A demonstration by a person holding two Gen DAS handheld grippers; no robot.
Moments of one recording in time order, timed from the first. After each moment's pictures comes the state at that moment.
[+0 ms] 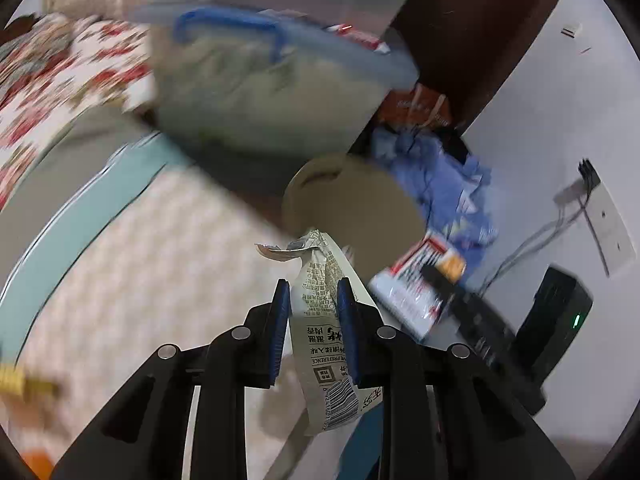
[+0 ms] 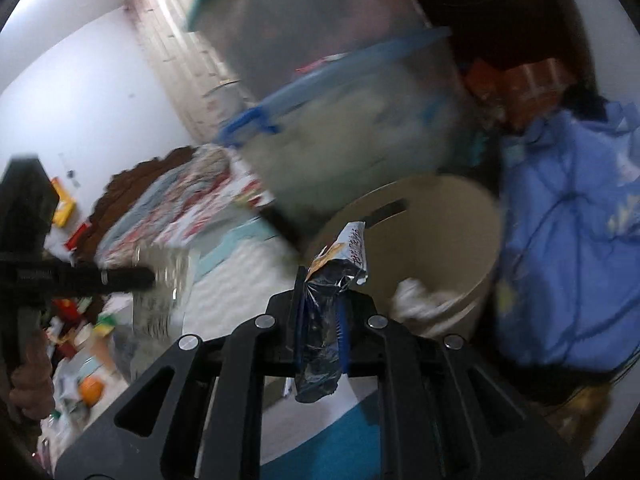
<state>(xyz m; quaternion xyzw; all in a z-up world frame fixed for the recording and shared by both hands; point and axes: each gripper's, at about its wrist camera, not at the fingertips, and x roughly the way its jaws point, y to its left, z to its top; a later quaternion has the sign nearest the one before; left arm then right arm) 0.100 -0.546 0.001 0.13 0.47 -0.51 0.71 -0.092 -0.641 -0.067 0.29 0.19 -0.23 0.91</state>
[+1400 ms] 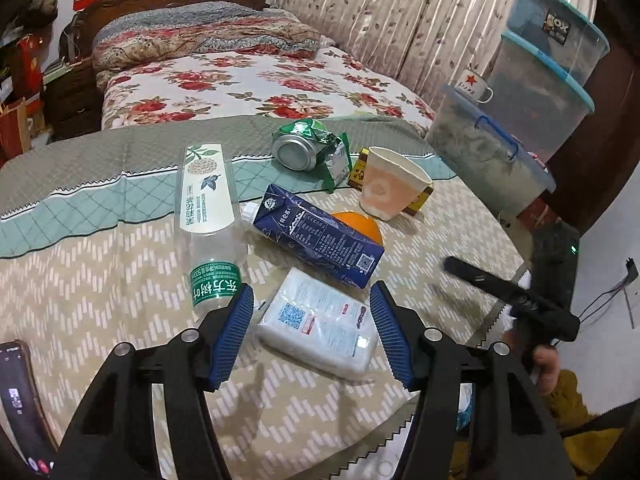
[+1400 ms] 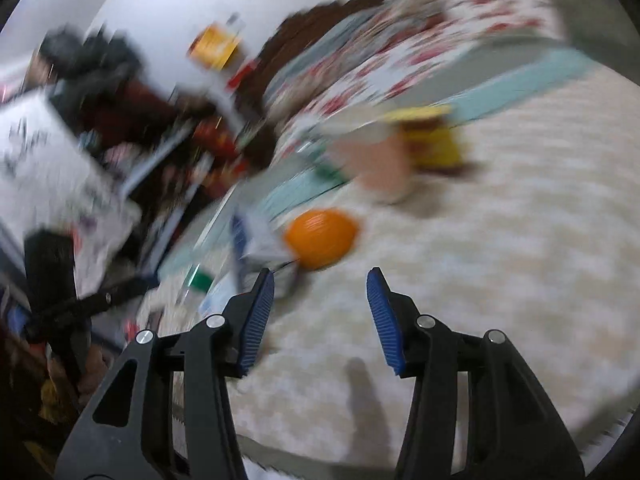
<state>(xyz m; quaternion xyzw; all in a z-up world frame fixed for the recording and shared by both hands) 0.084 -0.025 0.000 -0.03 0.44 -0.26 0.86 0.077 -0.315 -0.082 0.25 0.37 0.18 0.88</state>
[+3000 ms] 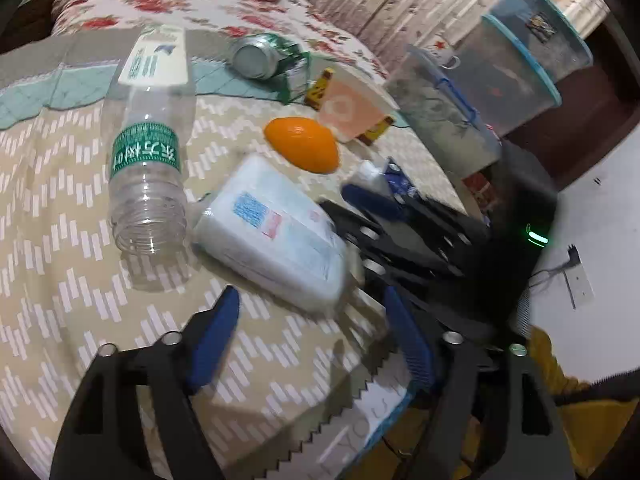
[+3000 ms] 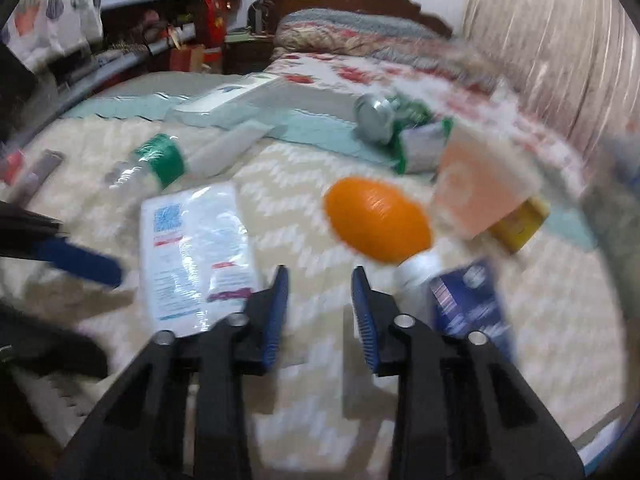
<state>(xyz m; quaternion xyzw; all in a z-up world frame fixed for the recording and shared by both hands) 0.075 -0.023 -0.067 -0.11 0.52 -0.36 0.77 0.077 -0.184 -0.090 -0.07 0.41 0.13 0.90</state>
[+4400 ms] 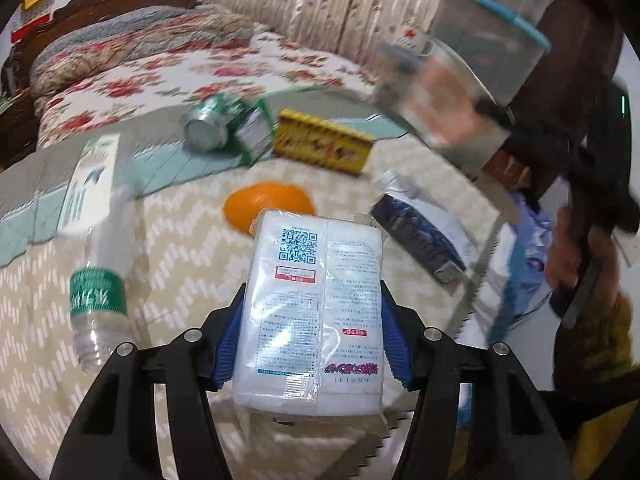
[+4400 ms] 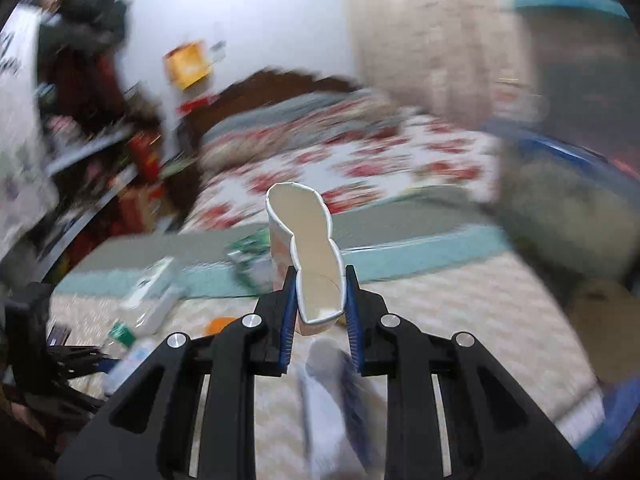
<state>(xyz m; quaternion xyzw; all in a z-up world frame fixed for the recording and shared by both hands) 0.072 -0.092 -0.030 0.02 0.42 -0.36 0.83 0.037 -0.367 0.024 0.08 0.25 -0.03 0.96</state>
